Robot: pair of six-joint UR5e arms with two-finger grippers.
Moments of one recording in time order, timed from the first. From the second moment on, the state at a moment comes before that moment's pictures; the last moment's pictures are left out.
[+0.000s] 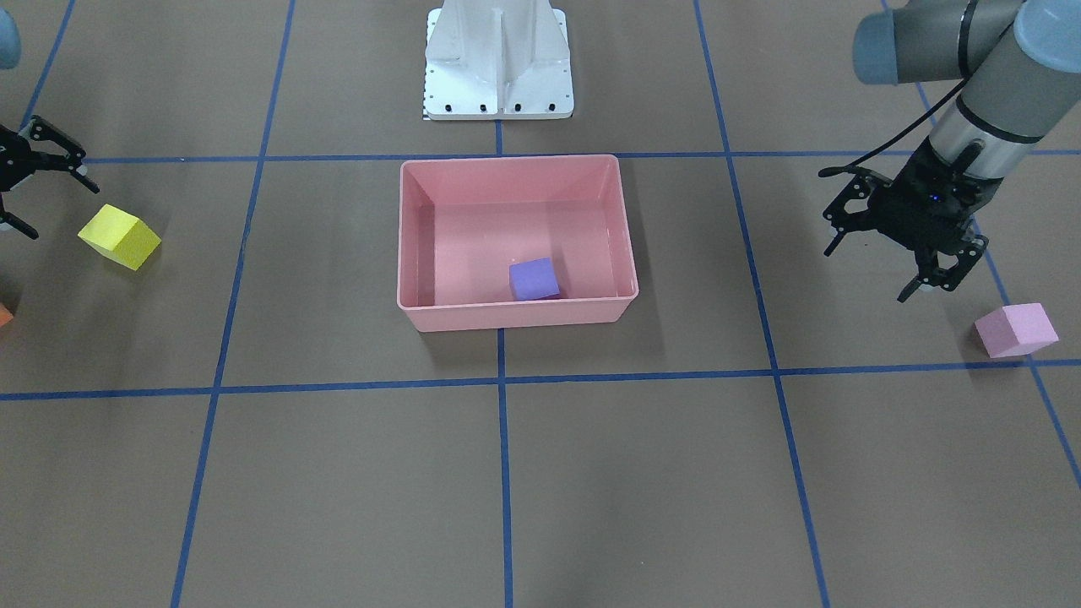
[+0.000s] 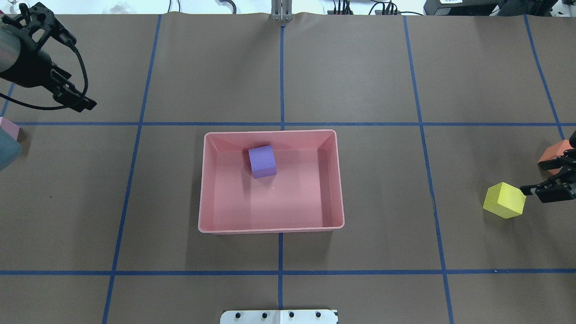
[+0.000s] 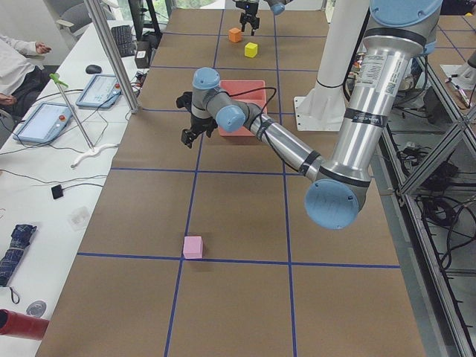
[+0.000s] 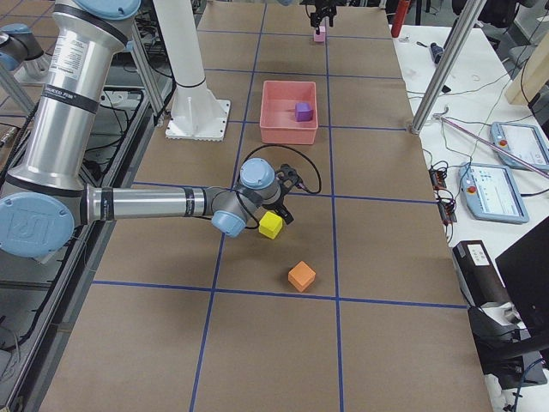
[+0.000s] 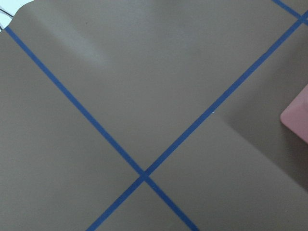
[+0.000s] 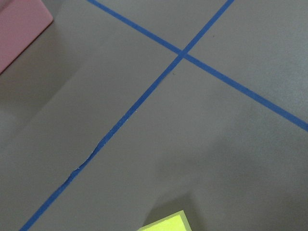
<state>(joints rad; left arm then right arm) -1.07 -1.83 -1.89 -1.74 -2.16 -0.04 1.01 -1.88 1.83 -0.63 2.24 0.25</state>
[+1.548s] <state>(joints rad) -1.07 -1.83 -1.89 -1.74 -2.17 -0.03 0.78 -1.84 1.72 -0.63 2.04 0.24</state>
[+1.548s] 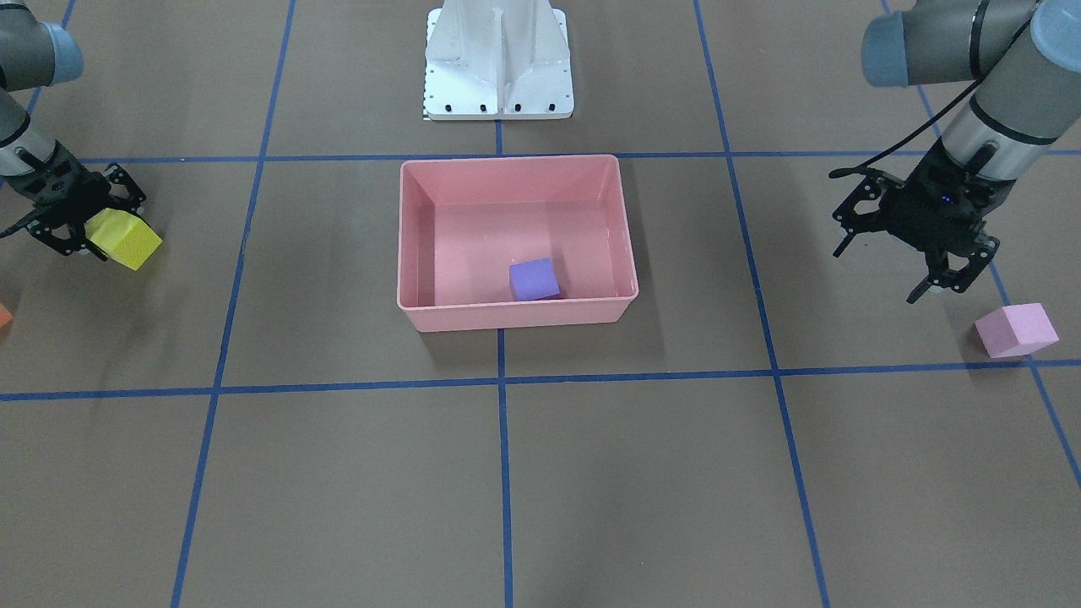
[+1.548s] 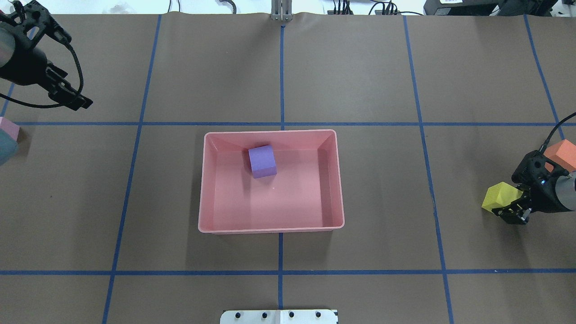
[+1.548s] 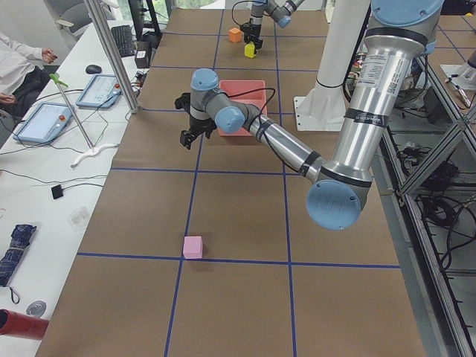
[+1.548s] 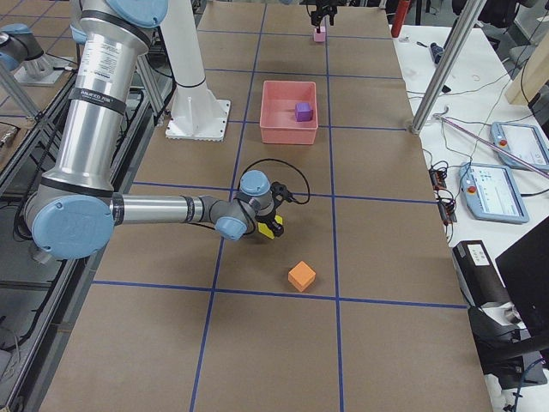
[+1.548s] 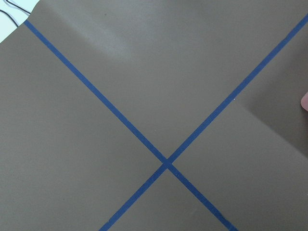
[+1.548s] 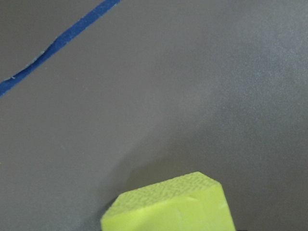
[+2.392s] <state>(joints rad) -1.25 -1.83 -1.72 -1.73 -2.30 0.27 0.83 -1.65 1.92 -0.86 2.10 0.79</state>
